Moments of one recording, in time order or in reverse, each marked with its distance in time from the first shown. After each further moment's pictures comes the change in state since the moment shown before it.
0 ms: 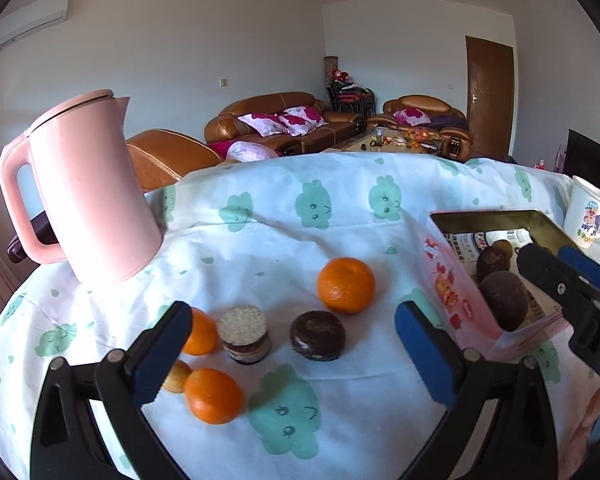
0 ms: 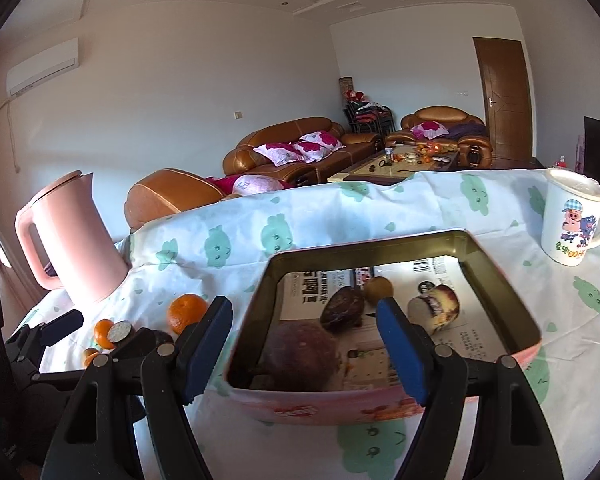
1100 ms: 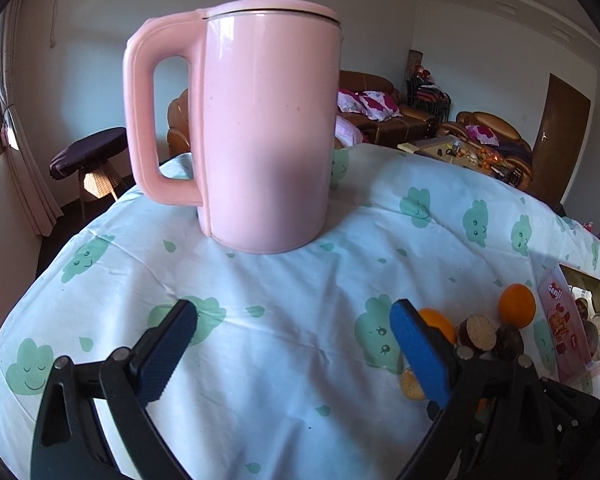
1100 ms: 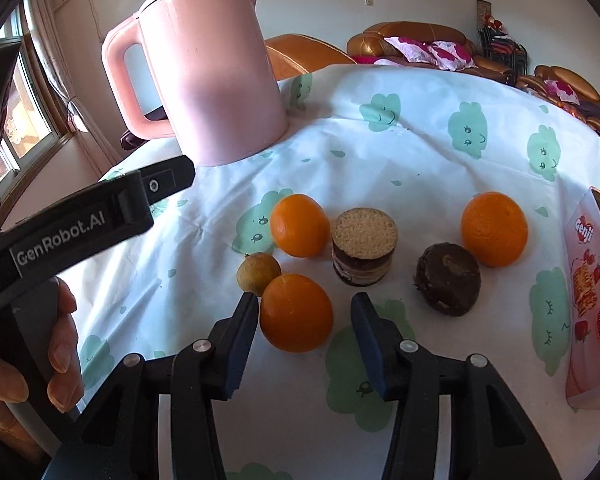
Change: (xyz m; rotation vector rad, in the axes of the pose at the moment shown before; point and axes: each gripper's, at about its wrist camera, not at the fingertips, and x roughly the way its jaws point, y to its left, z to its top) left arm 0.010 0.165 -0.010 -0.256 0.114 0.119; right arm 0.082 0.179 -0.049 -0.251 0.446 0.345
